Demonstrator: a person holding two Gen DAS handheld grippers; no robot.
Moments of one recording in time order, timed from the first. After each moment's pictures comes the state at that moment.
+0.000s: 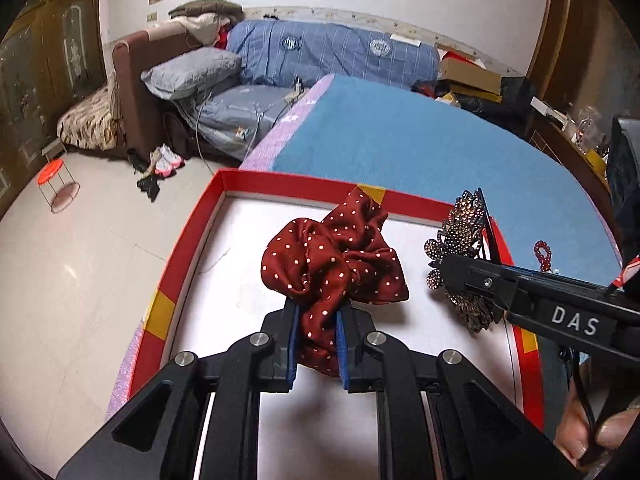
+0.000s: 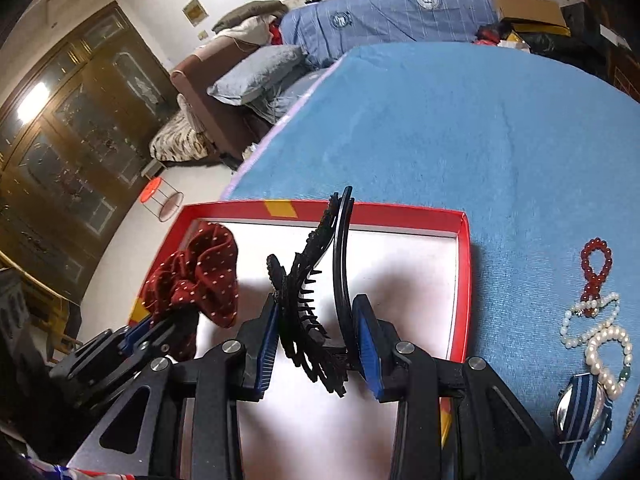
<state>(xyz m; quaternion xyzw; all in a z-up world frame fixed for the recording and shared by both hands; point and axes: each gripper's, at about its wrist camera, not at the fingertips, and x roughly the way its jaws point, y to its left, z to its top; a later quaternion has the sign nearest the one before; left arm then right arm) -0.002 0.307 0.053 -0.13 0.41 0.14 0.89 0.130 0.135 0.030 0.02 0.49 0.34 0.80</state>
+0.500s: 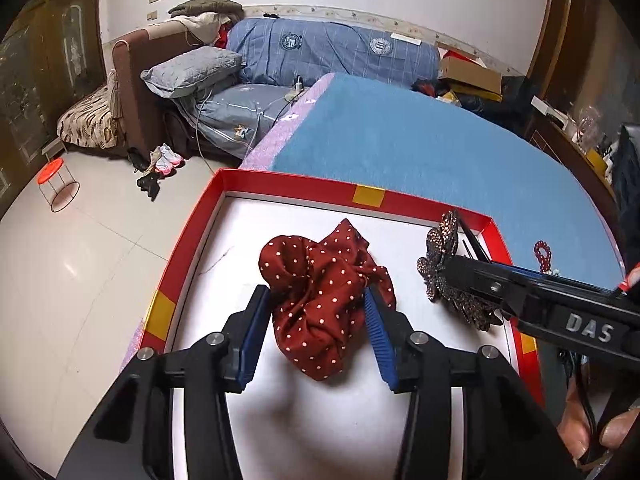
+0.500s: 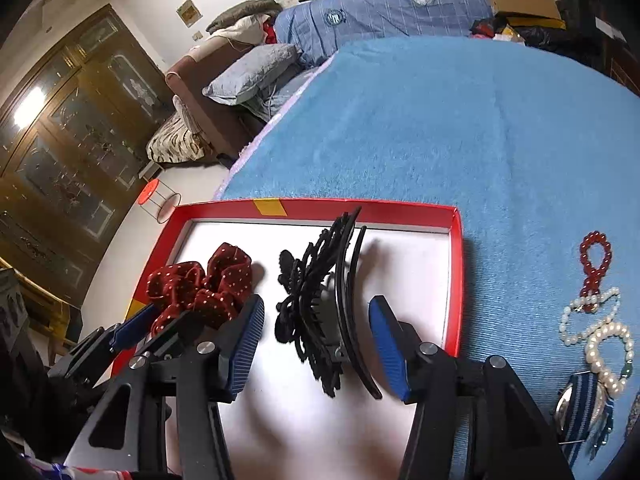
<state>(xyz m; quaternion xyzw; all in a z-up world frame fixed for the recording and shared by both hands) -0.003 0.309 0.050 -0.13 0.40 0.15 0.89 0.135 0.134 0.028 0.02 0.49 0.34 0.80</state>
